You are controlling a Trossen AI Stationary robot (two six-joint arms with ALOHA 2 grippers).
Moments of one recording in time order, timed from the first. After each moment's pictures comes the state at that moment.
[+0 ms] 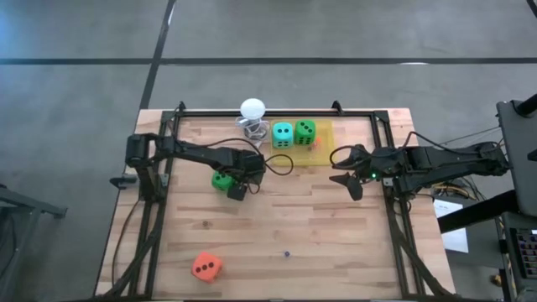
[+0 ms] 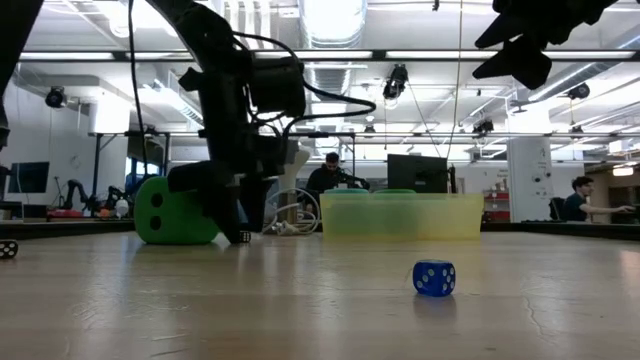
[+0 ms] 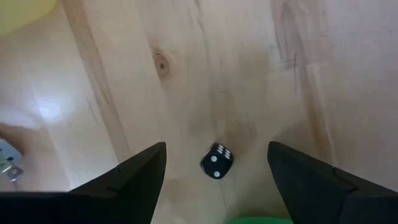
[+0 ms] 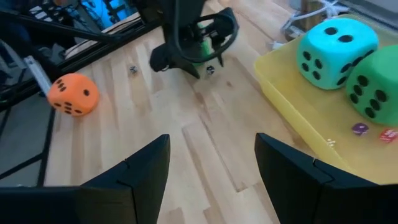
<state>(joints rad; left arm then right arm) 0.14 1.85 1.08 -0.60 -0.11 0.45 0.09 0.74 0.70 -0.49 0.18 0.55</state>
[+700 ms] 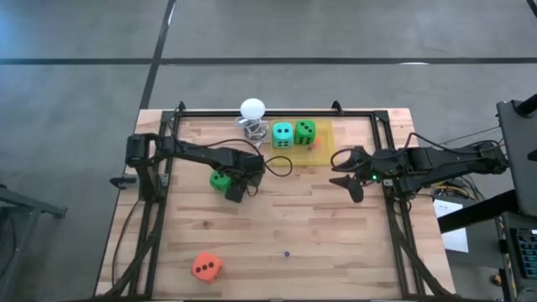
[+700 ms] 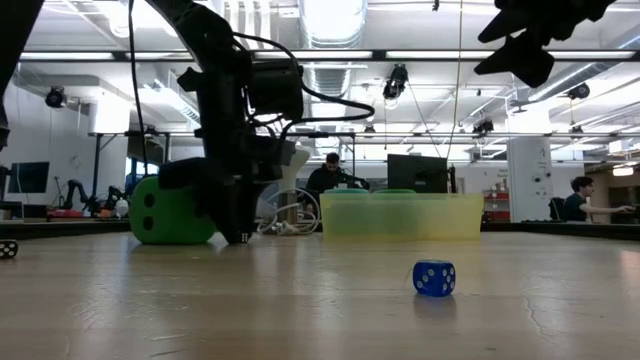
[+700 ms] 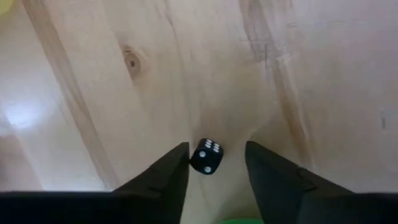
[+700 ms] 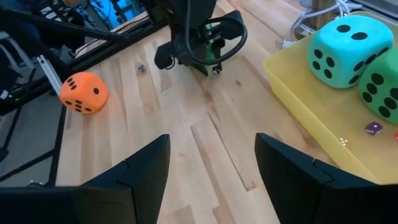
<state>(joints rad) 0.15 1.85 1.07 -0.63 -0.06 0.48 0.12 0.74 0.70 -0.49 0.18 0.57</state>
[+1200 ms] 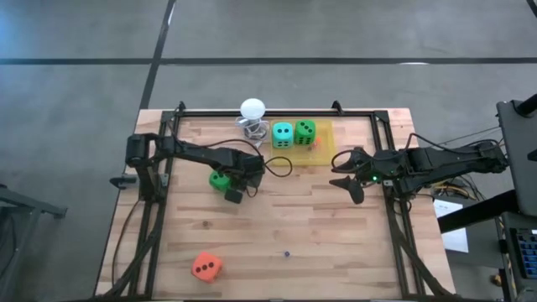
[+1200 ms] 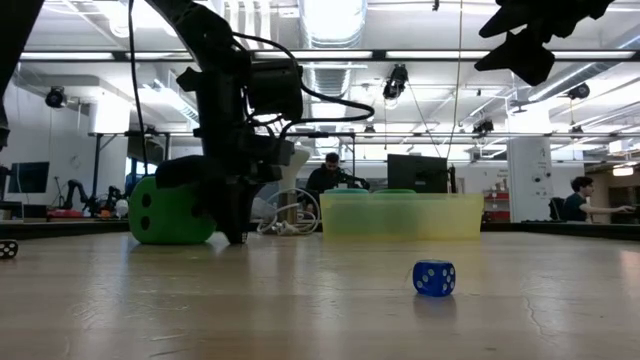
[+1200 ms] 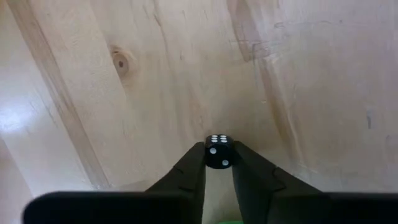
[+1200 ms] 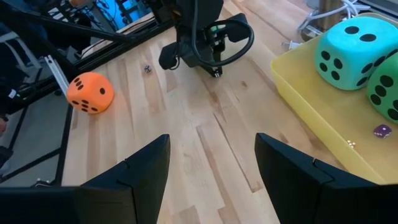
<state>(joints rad) 0.15 1.85 1.07 -0.63 -0.04 0.48 0.14 0.74 0.70 -0.47 0.18 0.57</state>
